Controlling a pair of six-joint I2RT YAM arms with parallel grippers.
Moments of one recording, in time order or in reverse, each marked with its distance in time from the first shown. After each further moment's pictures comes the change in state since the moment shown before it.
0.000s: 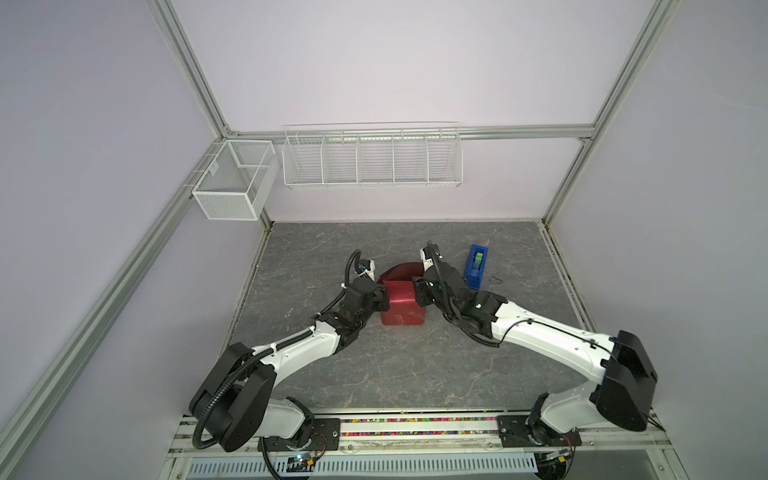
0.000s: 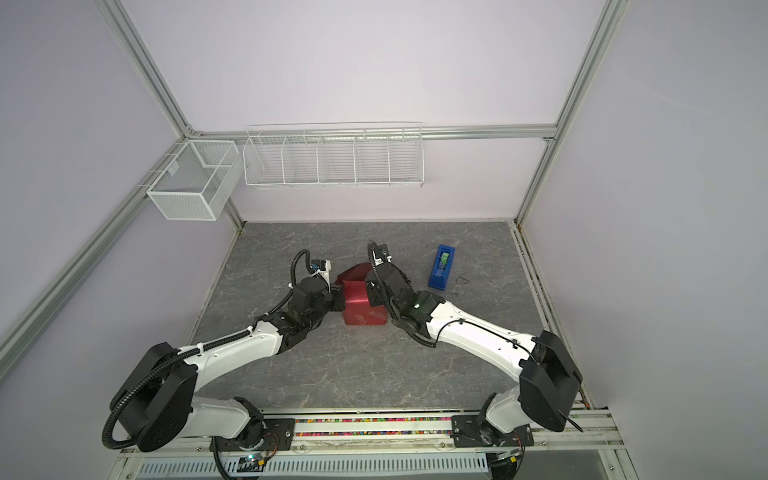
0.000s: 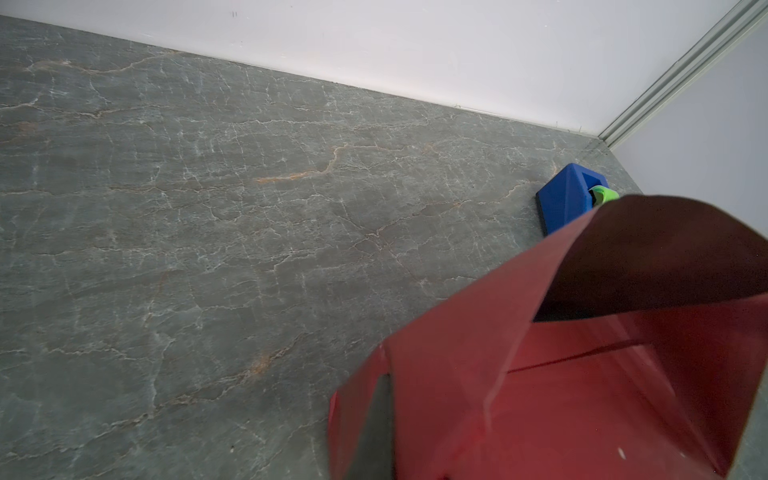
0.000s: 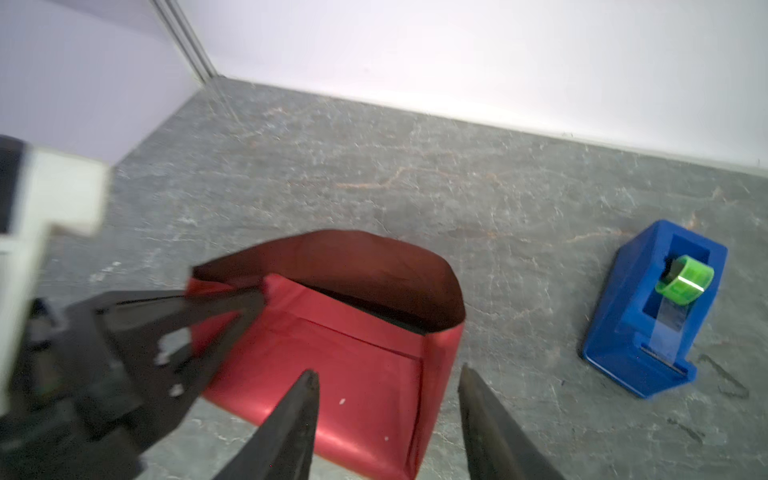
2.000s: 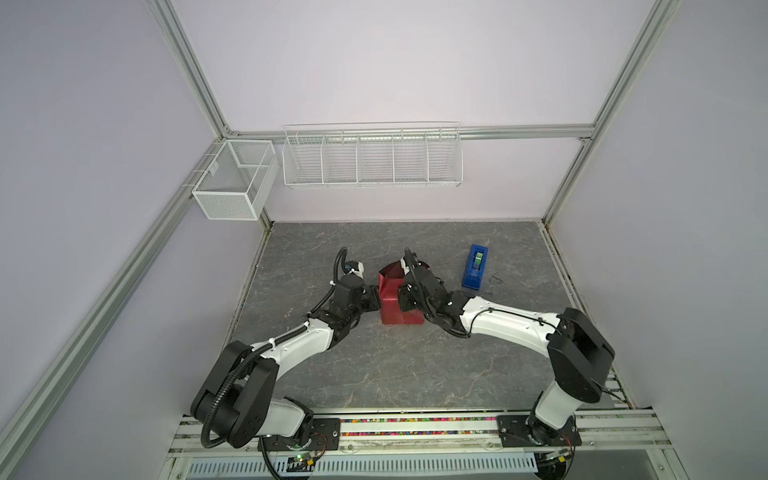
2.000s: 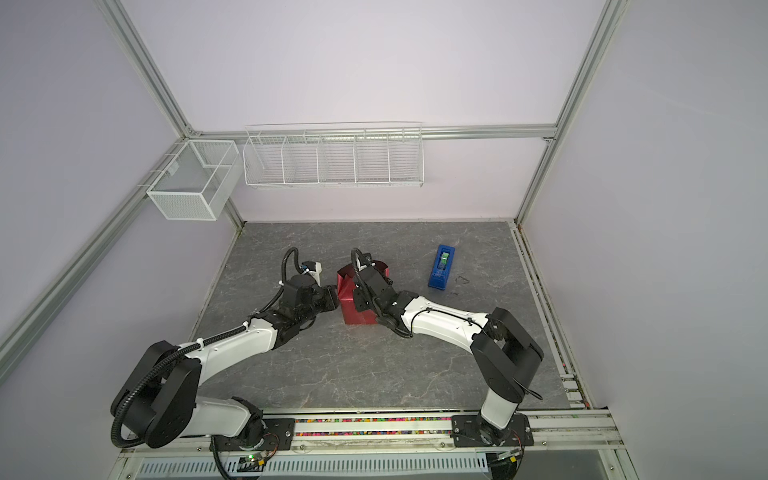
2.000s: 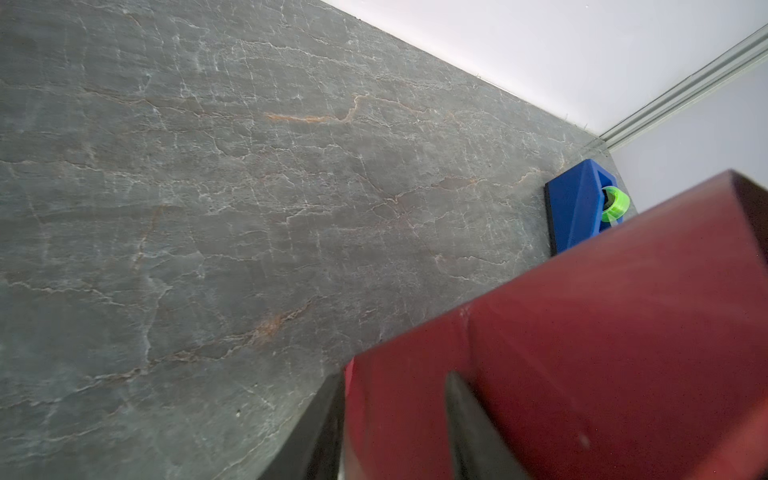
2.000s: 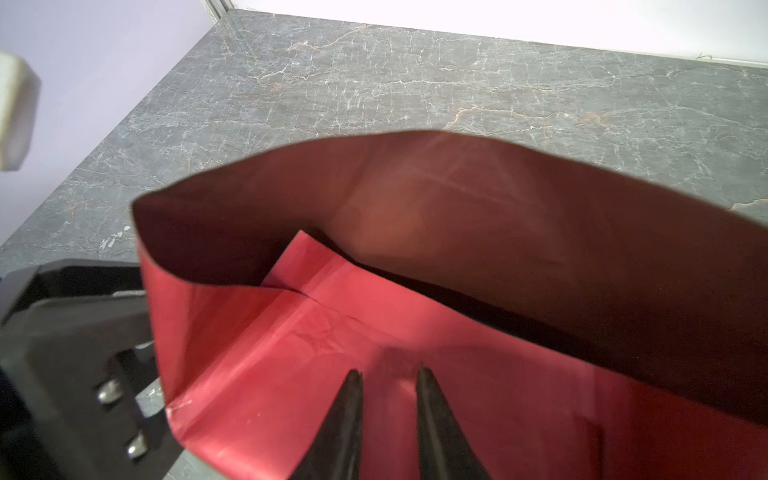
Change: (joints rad) left arm 0.119 0.008 -0.024 -0.036 0.180 -0.115; right arm -0.021 0.254 0.015 0.129 -0.127 0.063
